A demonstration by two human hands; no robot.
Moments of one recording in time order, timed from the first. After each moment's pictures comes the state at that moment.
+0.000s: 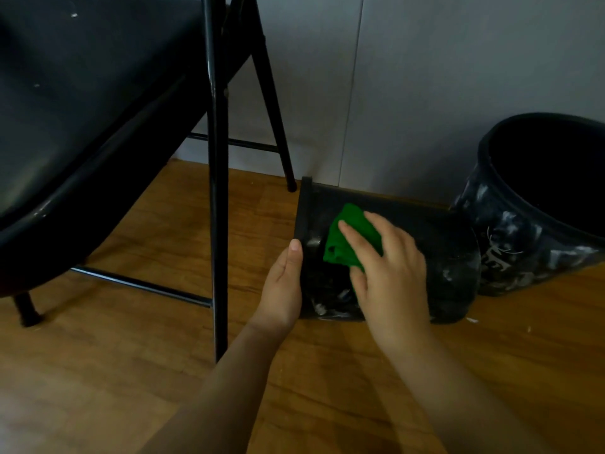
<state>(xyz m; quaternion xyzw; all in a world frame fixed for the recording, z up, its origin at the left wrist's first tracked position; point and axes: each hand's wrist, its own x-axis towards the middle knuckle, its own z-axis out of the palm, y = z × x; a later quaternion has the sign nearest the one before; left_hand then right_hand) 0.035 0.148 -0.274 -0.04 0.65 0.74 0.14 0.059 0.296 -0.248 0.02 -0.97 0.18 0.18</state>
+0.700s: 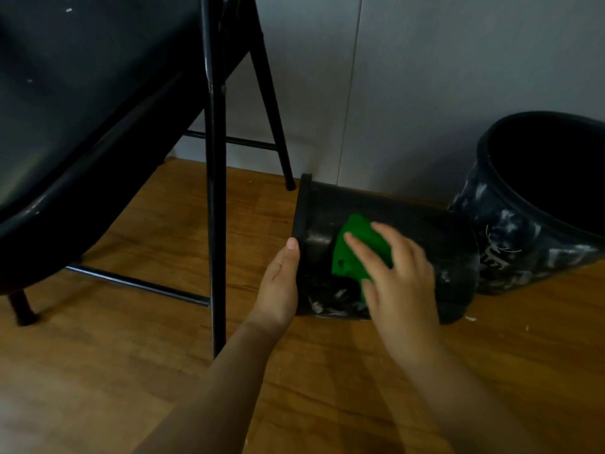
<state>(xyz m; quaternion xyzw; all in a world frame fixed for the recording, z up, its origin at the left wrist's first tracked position) 0.034 0.145 -0.274 -0.07 0.65 0.74 0.17 0.070 0.311 -0.264 0.03 -0.97 0.17 0.18</state>
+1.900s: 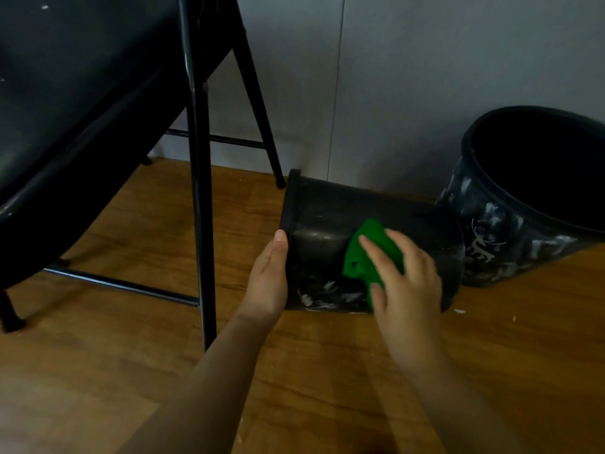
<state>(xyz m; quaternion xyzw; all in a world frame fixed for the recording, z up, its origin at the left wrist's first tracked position) 0.029 0.149 -0.269 -0.07 0.66 0.73 0.15 0.086 0.327 -0.273 -0.05 -0.96 0.21 0.17</state>
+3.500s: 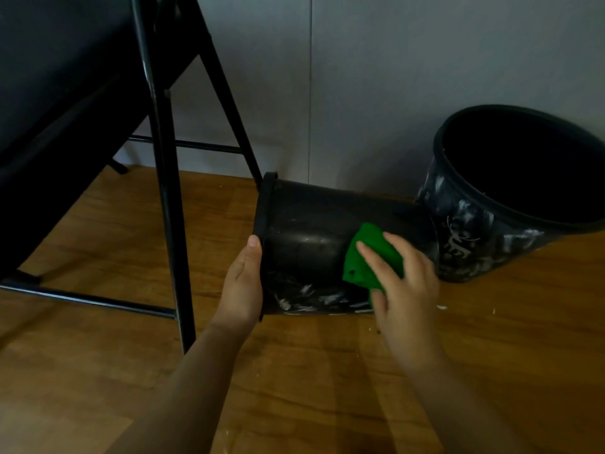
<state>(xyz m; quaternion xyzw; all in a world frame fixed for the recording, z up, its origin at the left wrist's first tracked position) 0.031 0.154 -0.258 -0.10 0.69 0.70 0.14 0.090 0.356 -0.286 -0.04 -0.95 0.22 0.19</state>
